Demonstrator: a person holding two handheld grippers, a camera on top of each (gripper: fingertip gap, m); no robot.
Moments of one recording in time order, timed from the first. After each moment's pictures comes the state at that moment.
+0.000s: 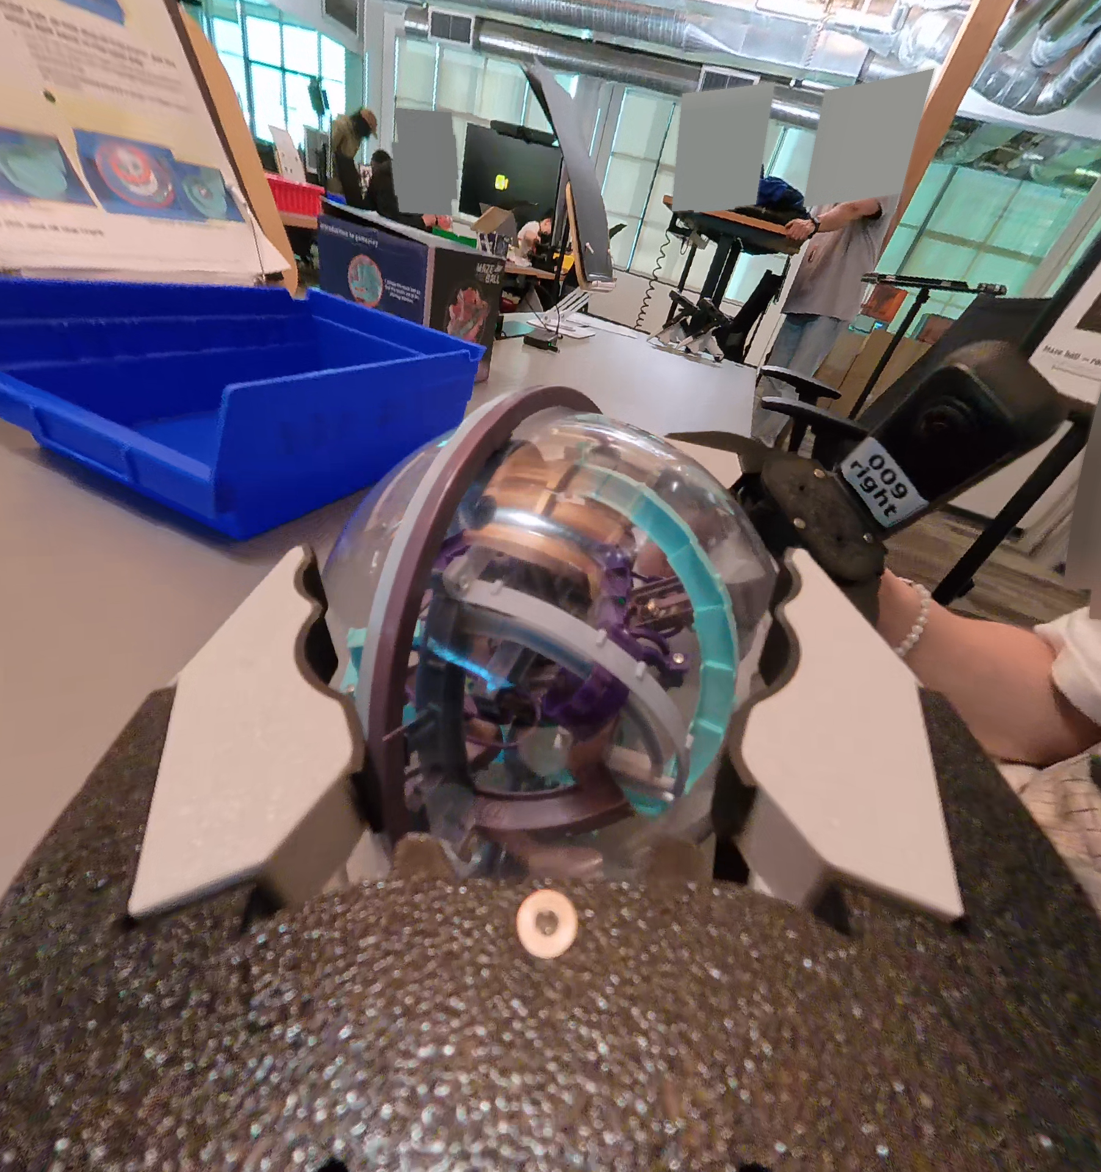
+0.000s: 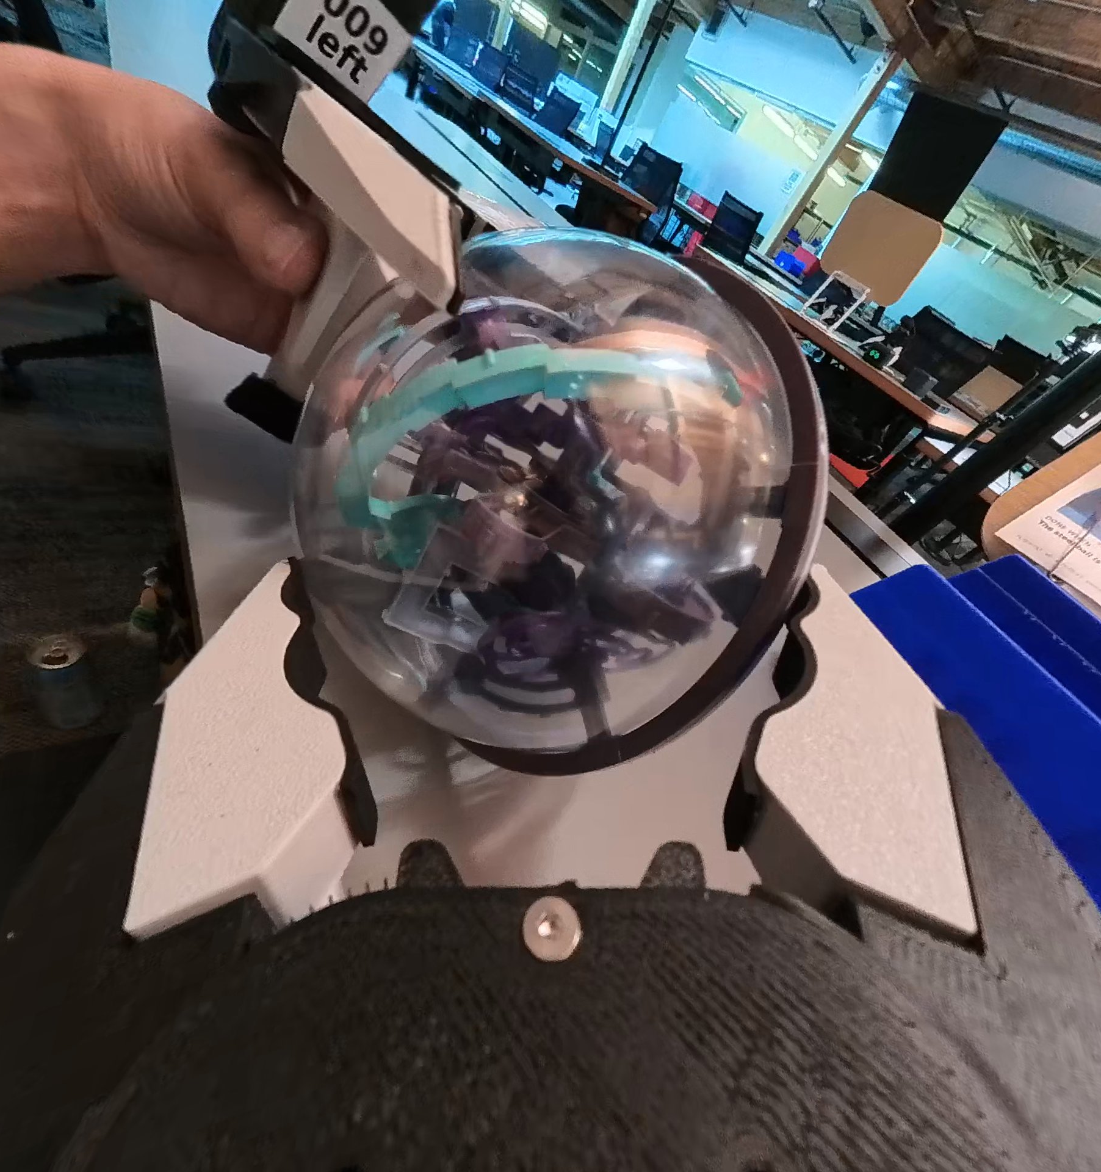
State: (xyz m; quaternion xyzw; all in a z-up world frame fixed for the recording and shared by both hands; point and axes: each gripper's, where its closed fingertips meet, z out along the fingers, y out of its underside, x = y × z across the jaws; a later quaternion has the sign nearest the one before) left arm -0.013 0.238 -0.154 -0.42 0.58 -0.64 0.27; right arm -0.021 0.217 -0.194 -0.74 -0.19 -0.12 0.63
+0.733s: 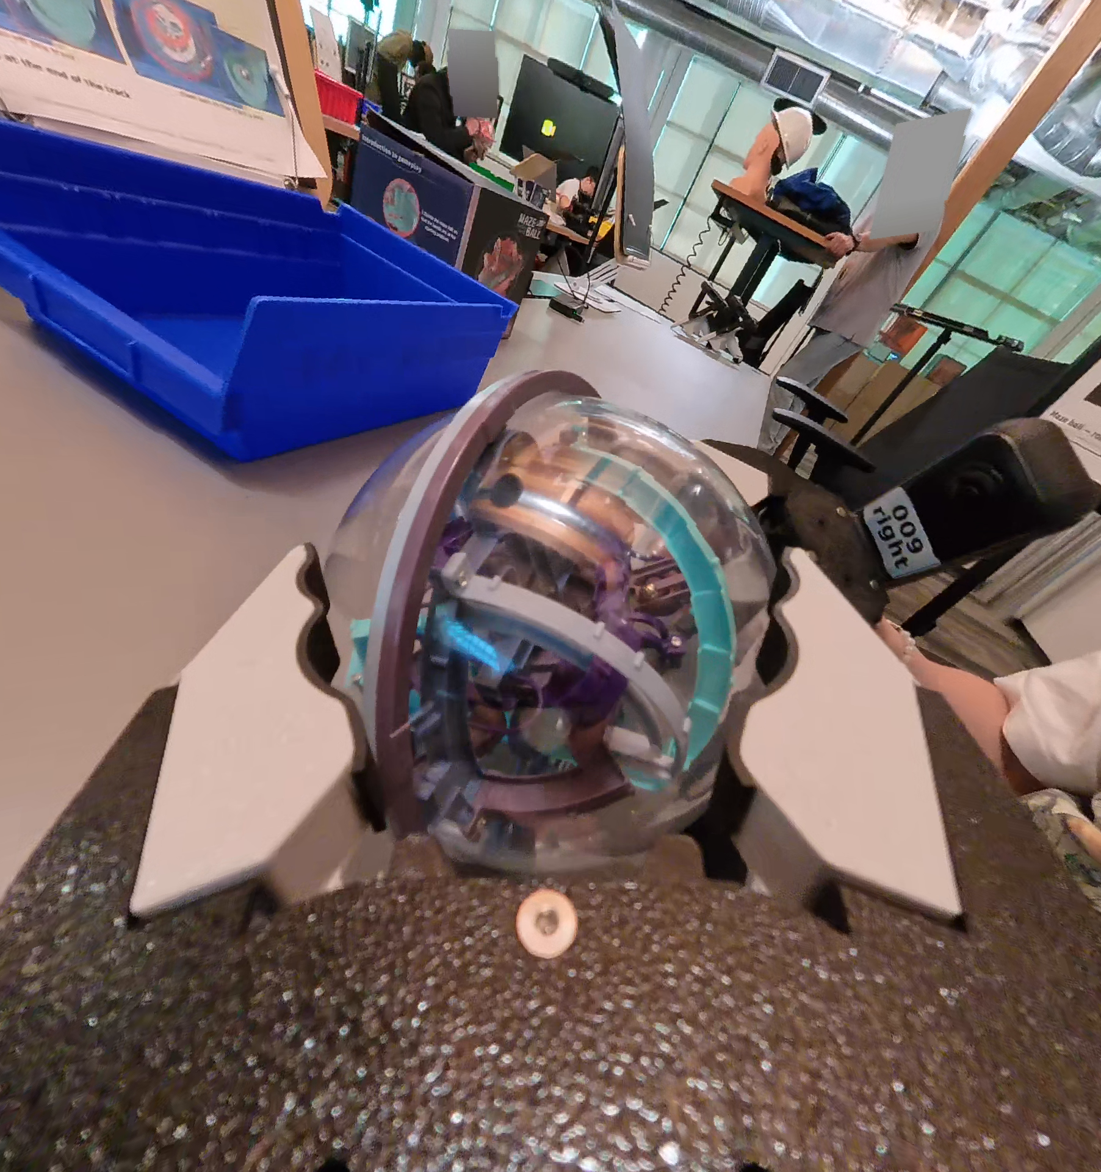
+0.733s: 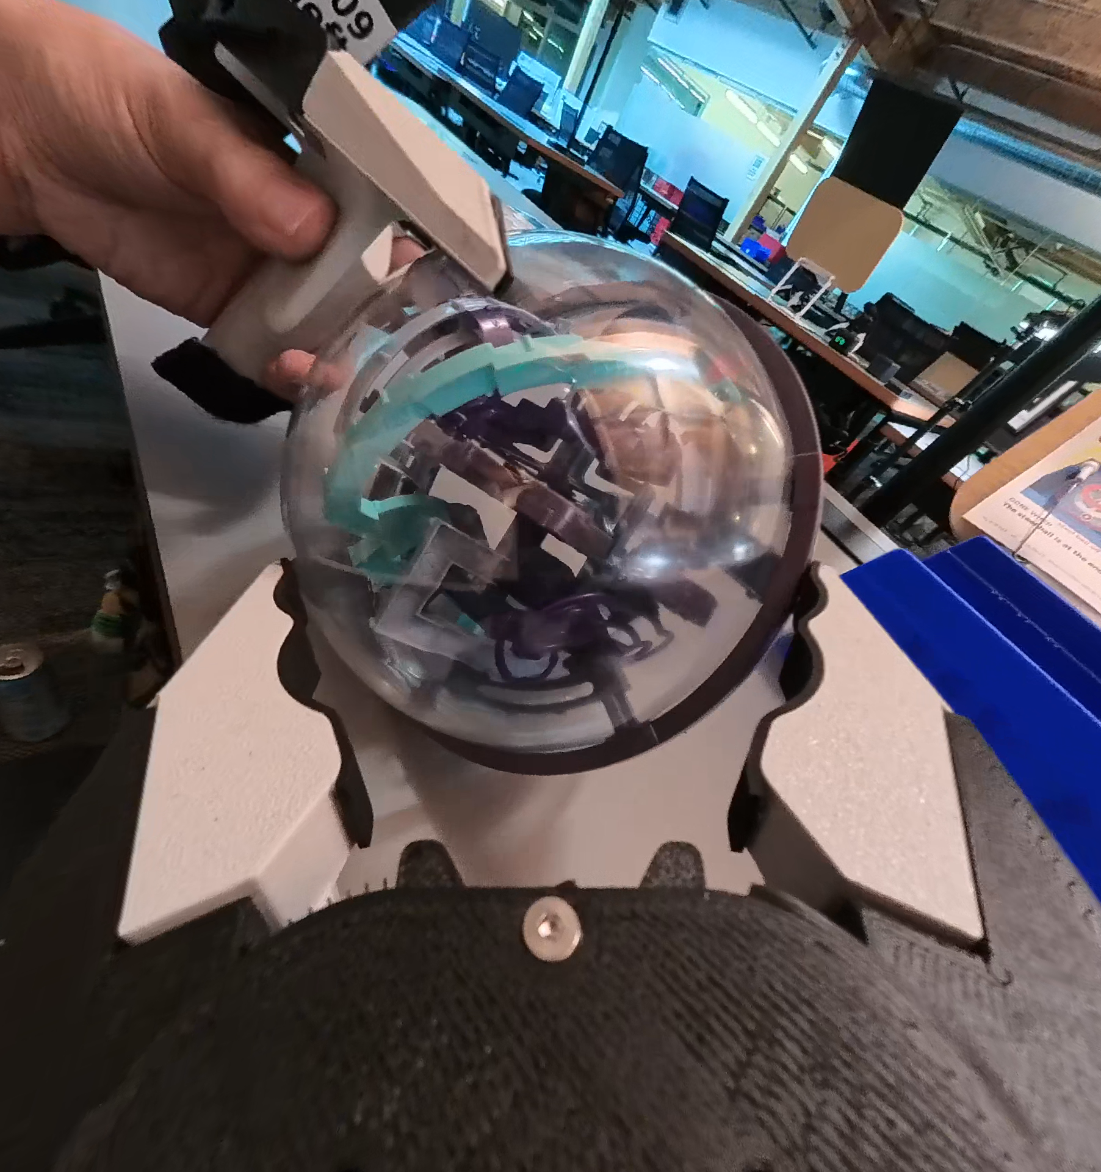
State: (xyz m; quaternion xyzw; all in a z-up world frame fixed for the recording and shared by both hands) left arm -0.012 0.246 -0.162 -0.49 0.55 -0.64 0.21; right arm -0.018 0.219 -0.195 -0.75 -0.17 -0.15 0.63
